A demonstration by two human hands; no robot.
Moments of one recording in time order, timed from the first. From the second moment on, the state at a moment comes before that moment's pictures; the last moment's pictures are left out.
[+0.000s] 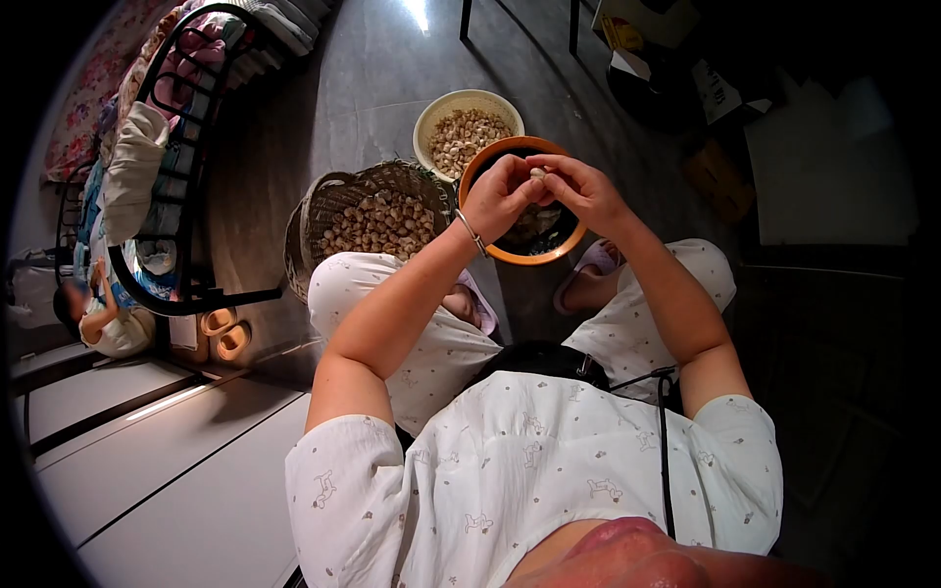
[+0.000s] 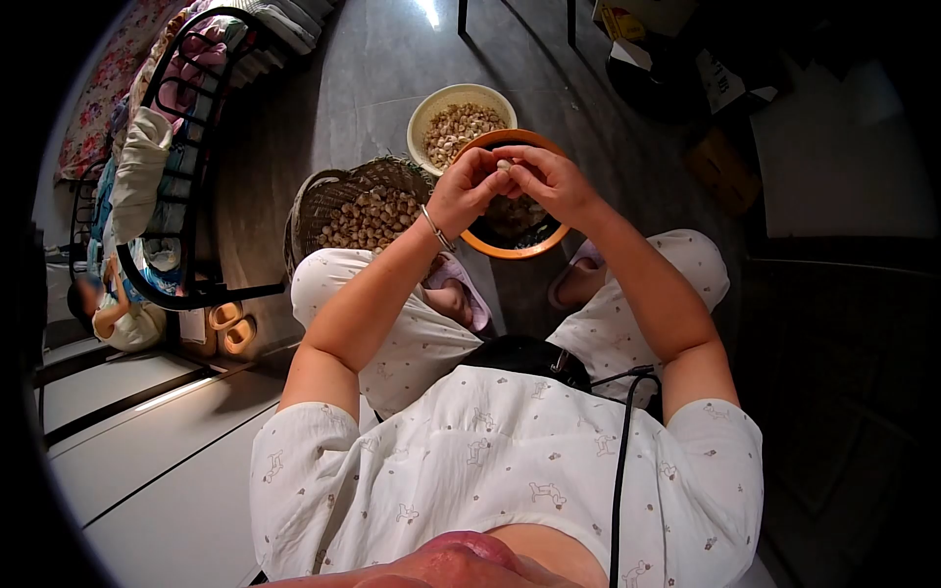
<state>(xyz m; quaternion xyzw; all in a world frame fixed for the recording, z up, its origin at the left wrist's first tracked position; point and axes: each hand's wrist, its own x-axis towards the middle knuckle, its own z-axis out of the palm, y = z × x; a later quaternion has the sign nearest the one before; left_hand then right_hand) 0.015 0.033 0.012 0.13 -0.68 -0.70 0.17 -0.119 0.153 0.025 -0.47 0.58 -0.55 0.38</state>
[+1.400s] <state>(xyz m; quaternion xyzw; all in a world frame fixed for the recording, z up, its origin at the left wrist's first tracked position) 0.014 0.029 -0.003 0.21 -0.48 -0.85 0.12 -0.114 0.150 0.010 -0.35 0.56 -0.60 0.45</state>
